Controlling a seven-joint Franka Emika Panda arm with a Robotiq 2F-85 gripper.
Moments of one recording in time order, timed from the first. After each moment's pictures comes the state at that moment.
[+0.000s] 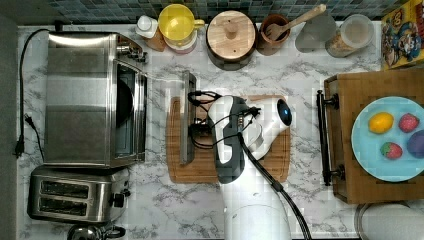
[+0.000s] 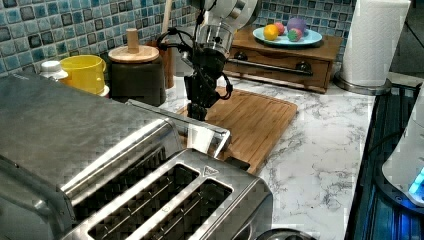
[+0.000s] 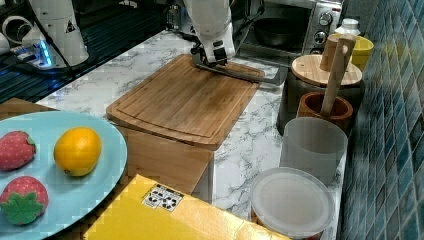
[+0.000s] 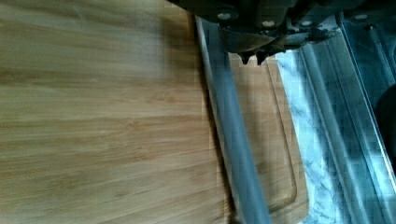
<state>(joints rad) -0.12 0.40 0.02 -2.19 0.90 0.55 -1.35</state>
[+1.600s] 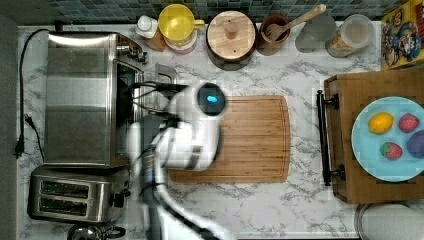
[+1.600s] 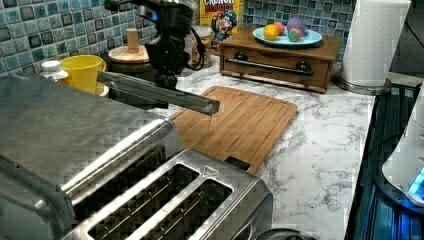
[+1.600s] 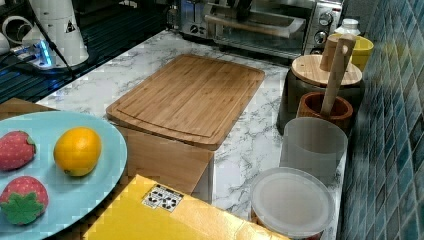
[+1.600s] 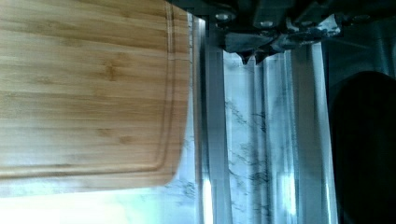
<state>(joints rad) -0.05 0.17 0.27 -2.12 0.46 0.66 -0.84</state>
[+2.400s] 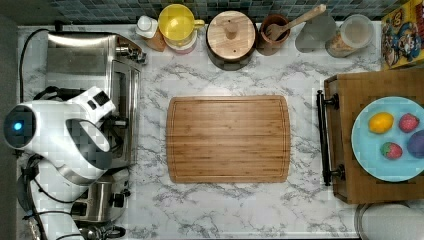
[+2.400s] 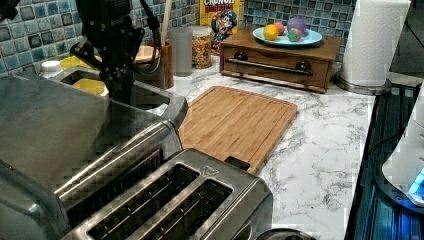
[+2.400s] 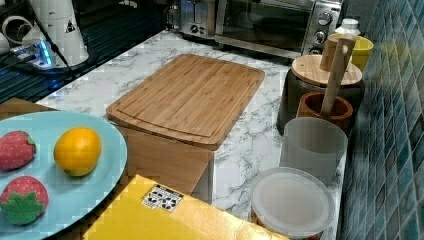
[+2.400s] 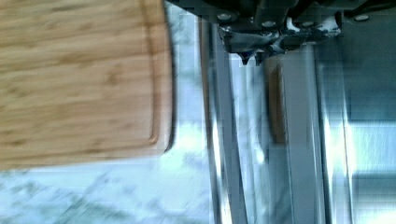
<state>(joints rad) 0.23 0.27 0.37 -1.83 -0.29 0.48 0.08</state>
